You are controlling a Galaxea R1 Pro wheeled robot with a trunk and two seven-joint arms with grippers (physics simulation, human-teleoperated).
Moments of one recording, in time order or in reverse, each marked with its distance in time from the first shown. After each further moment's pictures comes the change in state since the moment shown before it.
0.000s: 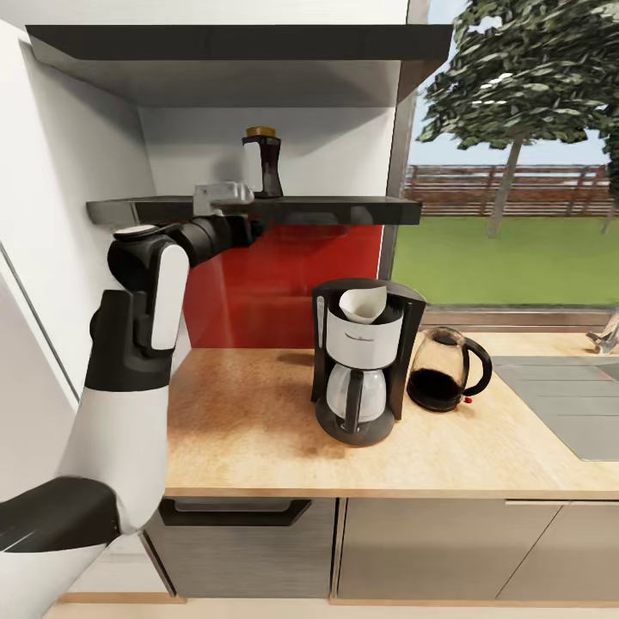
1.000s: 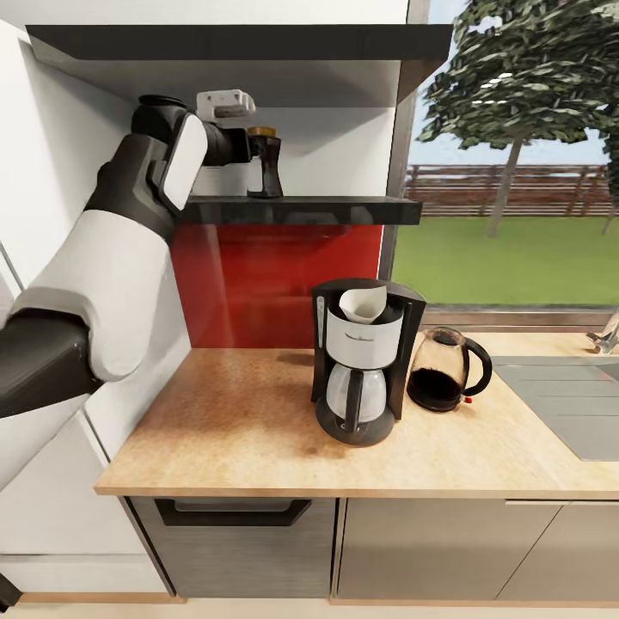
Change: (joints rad) left arm -0.586 -0.015 0.006 0.815 -0.018 -0.197 0.133; right arm 0.006 0.000 0.000 0.000 0.000 0.004 0.000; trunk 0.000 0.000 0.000
